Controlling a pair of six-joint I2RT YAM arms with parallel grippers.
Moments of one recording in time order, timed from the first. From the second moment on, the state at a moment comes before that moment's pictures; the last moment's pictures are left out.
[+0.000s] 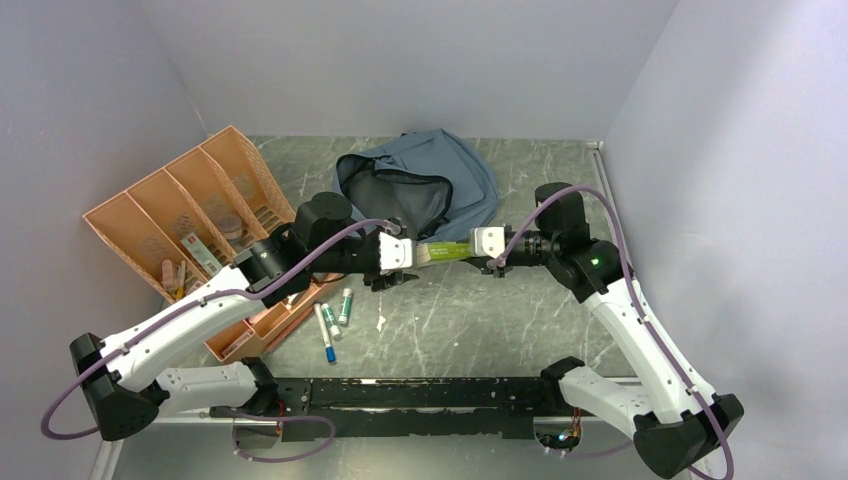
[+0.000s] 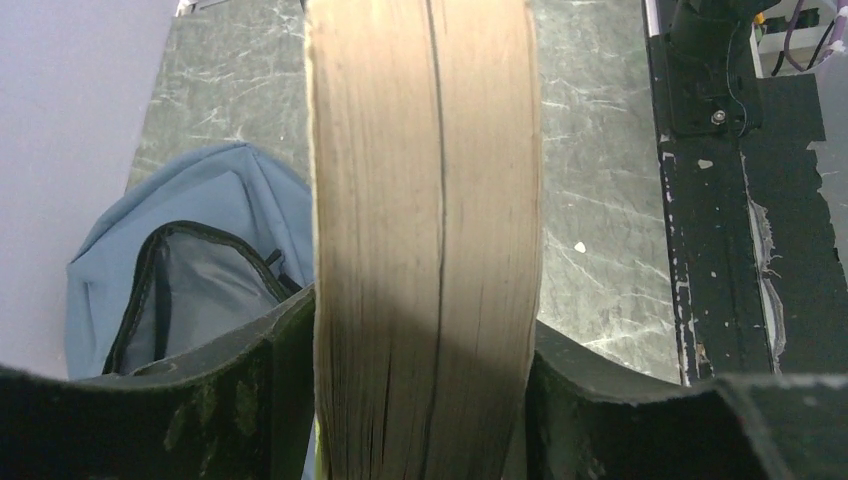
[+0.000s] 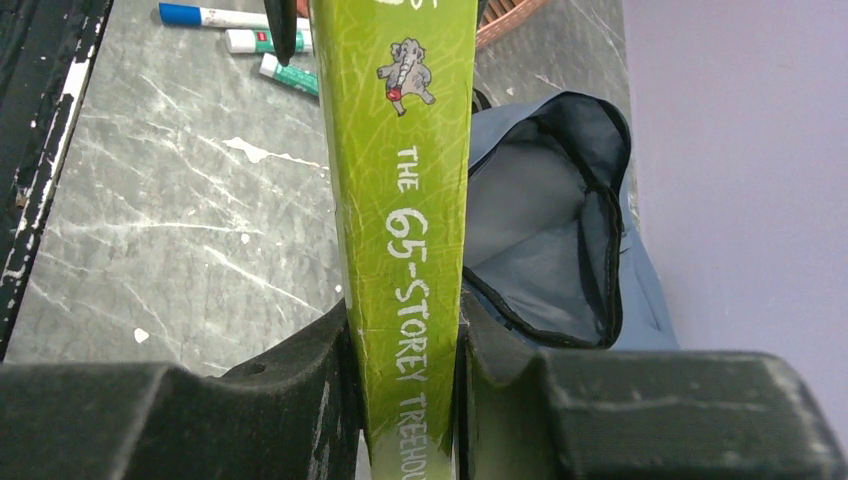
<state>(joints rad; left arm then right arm) -0.89 1.11 1.11 -0.39 0.45 0.54 0.44 0.98 1.07 -0.67 -0.87 -1.09</state>
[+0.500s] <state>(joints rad) -0.89 1.13 1.12 -0.41 0.45 0.55 0.49 1.04 1.14 -0.73 -0.79 -1.05</state>
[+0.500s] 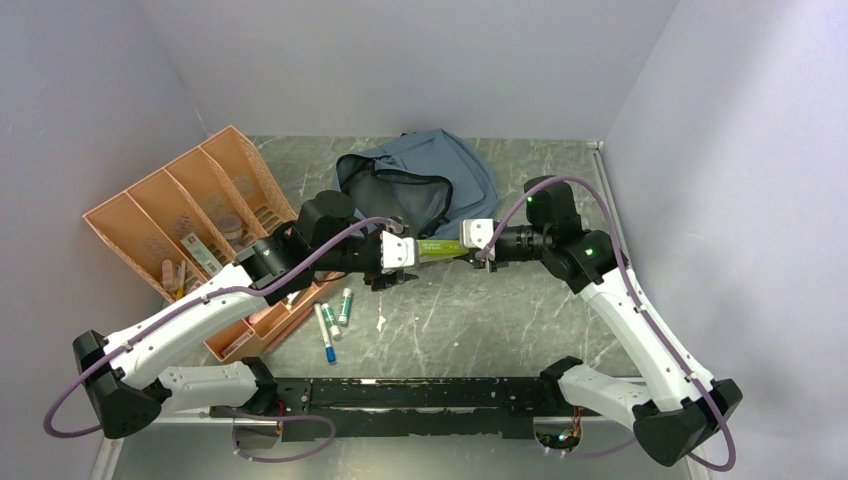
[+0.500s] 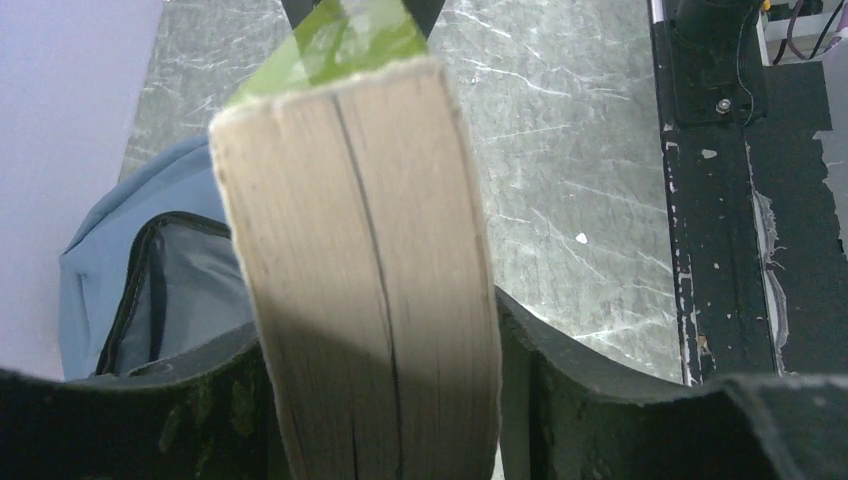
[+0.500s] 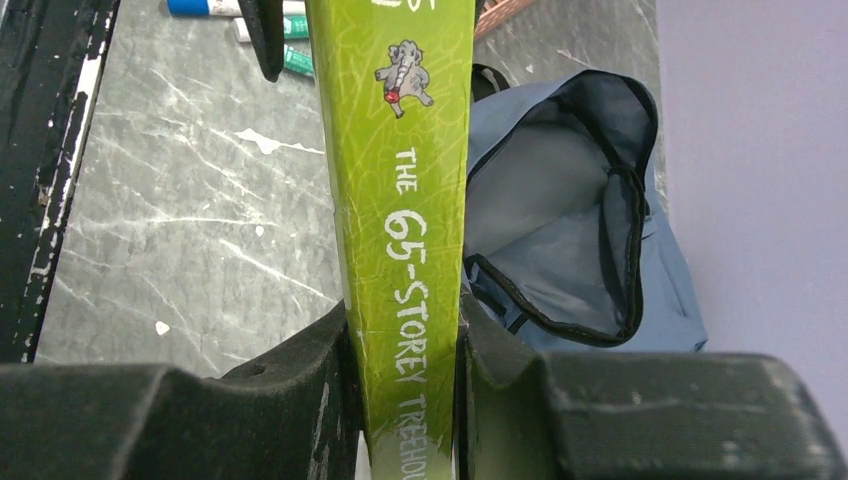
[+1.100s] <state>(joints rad) -0.89 1.14 1.12 -0.42 0.45 0.55 0.53 1.06 1.15 -0.75 -0.70 -1.03</state>
